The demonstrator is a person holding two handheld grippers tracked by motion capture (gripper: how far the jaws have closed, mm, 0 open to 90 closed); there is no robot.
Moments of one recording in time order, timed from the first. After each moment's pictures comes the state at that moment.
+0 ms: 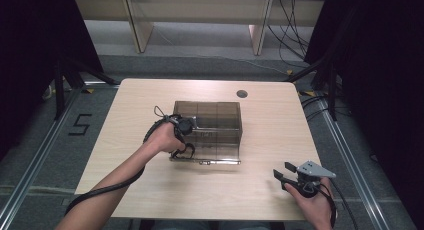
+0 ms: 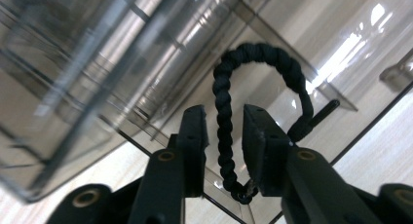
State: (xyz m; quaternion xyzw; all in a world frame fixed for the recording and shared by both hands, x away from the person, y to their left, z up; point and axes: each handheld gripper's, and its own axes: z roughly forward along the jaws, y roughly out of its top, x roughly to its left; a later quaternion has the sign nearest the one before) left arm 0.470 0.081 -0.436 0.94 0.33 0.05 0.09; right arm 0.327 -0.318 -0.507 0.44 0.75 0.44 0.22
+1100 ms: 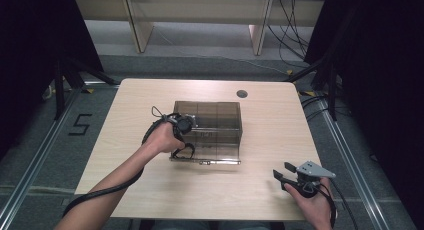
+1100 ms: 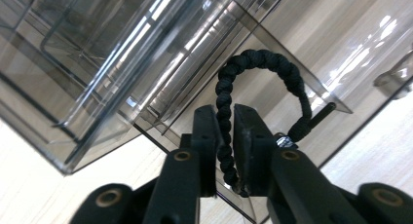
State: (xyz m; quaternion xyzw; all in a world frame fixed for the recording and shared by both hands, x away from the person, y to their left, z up) left arm 0.465 0.084 -0.429 0.93 0.34 0.07 0.10; right arm 0.327 -0.317 -0.507 0.44 0.75 0.44 0.21
